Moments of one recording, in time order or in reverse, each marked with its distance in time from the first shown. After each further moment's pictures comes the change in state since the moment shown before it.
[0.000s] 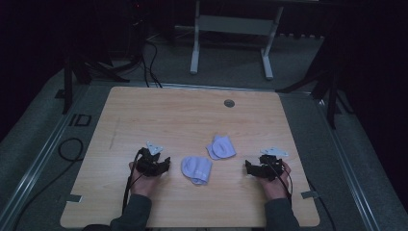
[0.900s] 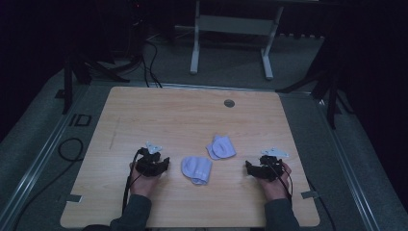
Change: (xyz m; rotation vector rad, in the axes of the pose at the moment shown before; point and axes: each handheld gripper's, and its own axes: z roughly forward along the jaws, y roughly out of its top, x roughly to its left) left arm 0.000 0.002 -0.006 0.020 -0.045 -0.030; right arm 0.000 -0.002 -0.002 -0.005 0.006 -0.005
